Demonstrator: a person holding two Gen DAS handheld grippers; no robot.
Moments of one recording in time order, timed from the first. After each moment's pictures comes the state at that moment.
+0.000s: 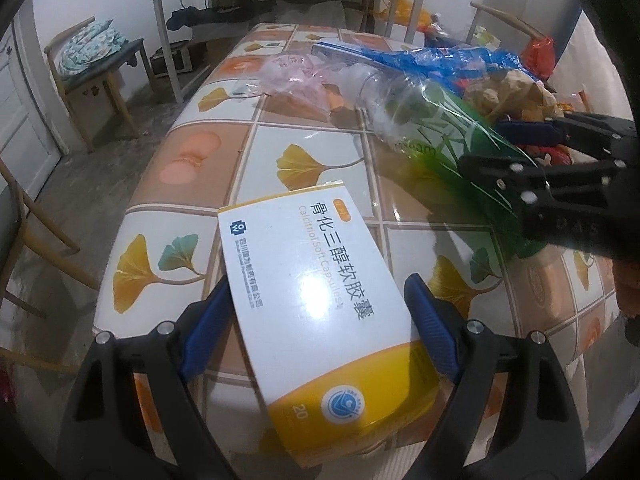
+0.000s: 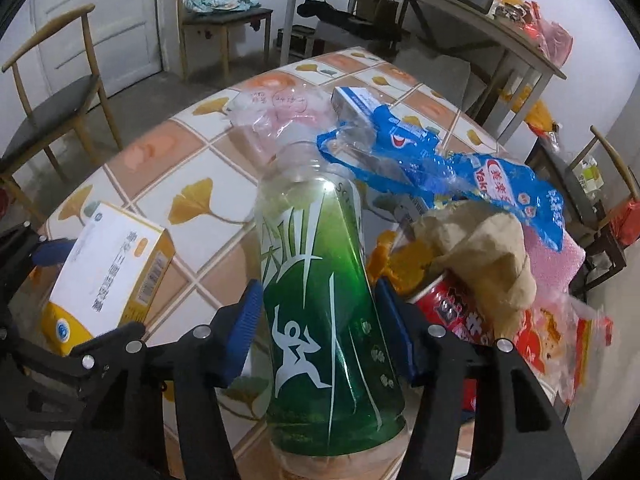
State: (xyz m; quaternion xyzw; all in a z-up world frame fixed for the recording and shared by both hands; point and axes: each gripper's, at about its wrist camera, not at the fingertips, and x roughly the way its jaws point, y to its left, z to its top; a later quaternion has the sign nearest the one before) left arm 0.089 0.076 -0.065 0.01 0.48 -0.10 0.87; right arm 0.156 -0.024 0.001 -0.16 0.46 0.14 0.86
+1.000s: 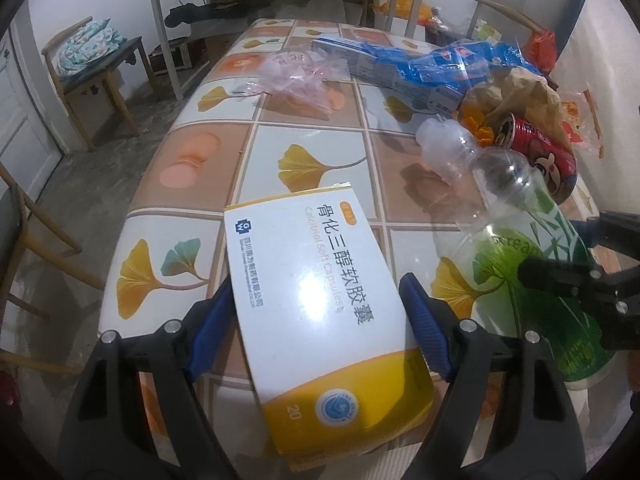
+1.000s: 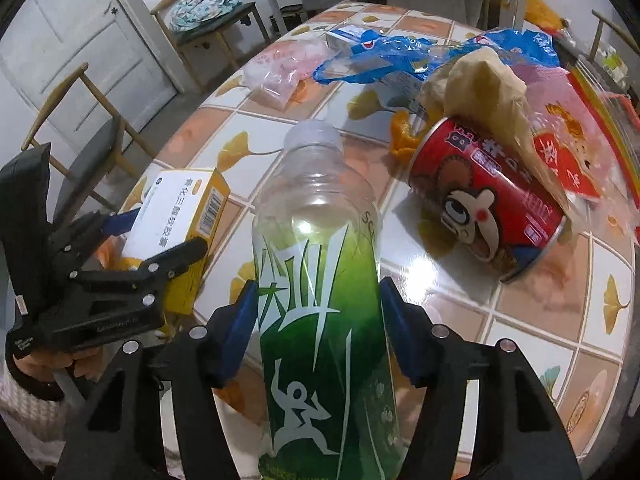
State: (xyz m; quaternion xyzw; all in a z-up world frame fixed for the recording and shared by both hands) left arm 0.096 0.075 -0.064 0.02 0.49 -0.09 0.87; right arm 0.108 -0.069 -0.013 0.02 0.53 0.19 0.83
